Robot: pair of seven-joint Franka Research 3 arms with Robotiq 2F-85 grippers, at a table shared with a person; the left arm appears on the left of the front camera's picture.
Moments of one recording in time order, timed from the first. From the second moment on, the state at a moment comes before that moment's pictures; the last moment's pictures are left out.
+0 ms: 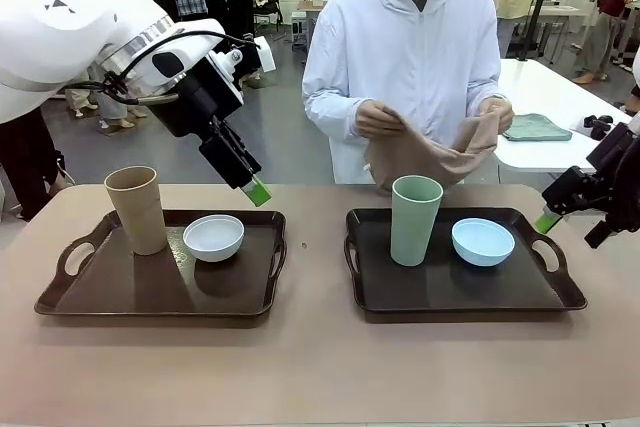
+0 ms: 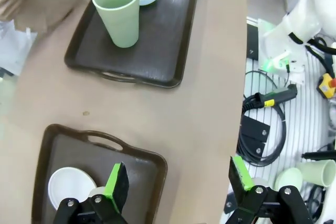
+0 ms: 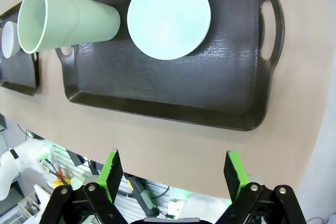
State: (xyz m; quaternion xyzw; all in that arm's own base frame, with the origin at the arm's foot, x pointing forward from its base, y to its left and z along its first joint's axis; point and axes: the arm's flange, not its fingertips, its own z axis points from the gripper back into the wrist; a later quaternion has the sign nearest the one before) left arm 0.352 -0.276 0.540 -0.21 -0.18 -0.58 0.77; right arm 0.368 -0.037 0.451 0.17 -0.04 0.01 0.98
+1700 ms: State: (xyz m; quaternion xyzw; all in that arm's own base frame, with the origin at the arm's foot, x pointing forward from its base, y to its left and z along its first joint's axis) left arm 0.495 -0.418 0.415 -0.29 -0.27 -0.68 0.61; right arm 0.506 0.017 0.402 0.06 -0.06 0.01 1.00
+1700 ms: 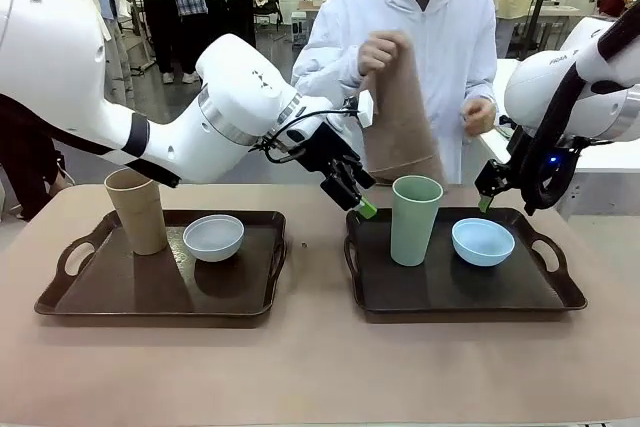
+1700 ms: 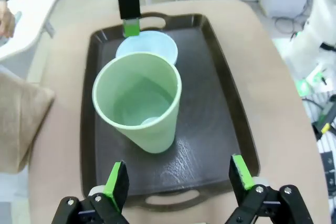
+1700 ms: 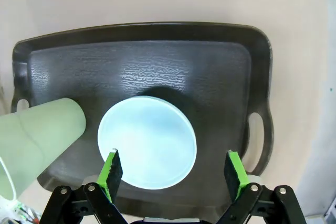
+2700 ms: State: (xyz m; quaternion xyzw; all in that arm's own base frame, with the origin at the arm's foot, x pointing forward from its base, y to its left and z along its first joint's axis) left arm 0.511 -0.416 0.377 -0.32 -0.26 -0.68 0.61; right arm 0.495 0.012 0.370 0.06 -0.02 0.02 1.00
